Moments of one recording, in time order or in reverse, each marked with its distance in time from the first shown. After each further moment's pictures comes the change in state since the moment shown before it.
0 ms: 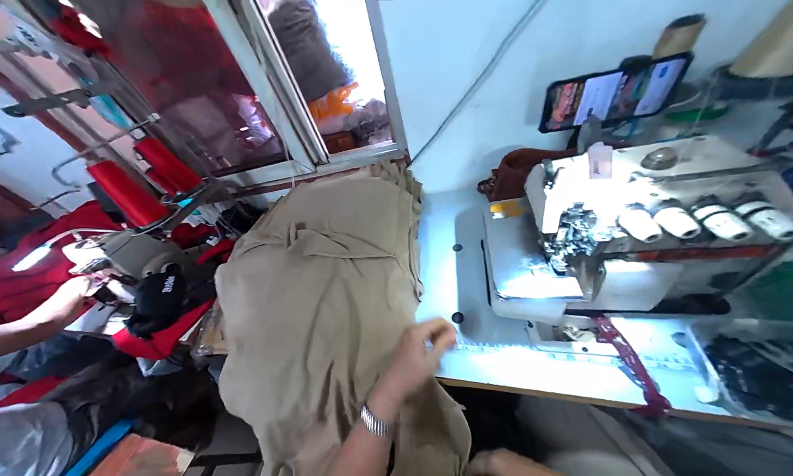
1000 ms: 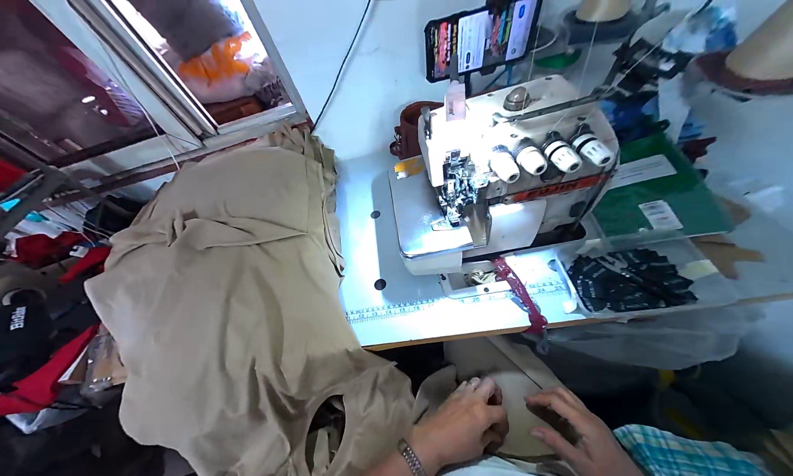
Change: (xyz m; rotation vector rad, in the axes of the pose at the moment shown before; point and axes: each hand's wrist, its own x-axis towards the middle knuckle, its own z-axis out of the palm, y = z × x) left_hand -0.059 0.004 0.186 0.137 -0.784 0.257; right_hand -0.167 0.063 0.051 0.085 1.080 0.147
